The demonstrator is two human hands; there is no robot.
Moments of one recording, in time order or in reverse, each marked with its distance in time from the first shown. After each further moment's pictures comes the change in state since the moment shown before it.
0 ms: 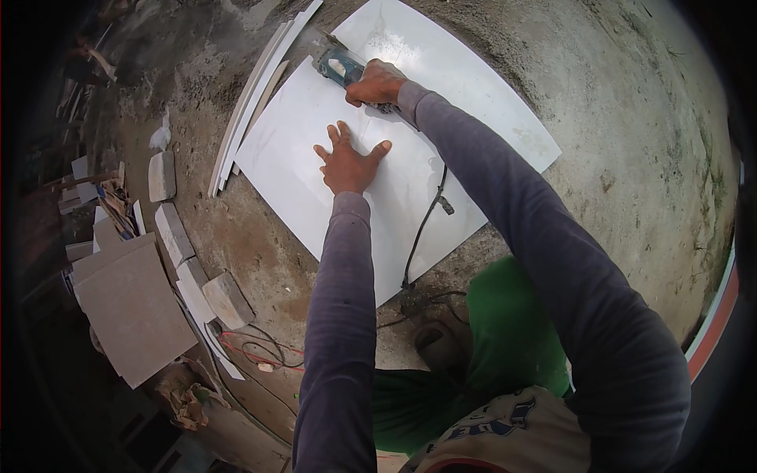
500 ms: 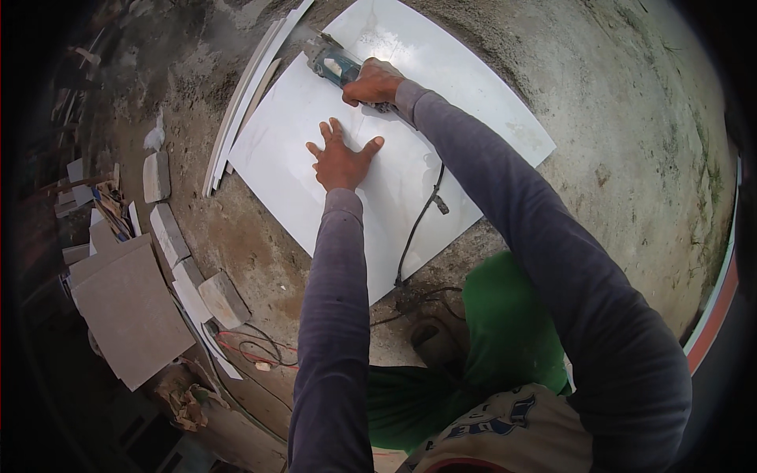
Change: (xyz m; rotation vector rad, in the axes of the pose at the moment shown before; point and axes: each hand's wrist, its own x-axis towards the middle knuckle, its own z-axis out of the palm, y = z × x) left_hand 0.001 -0.001 0.000 0.016 -0.004 0.008; right_hand 0.001 0.012 0.004 0.022 -0.022 0.023
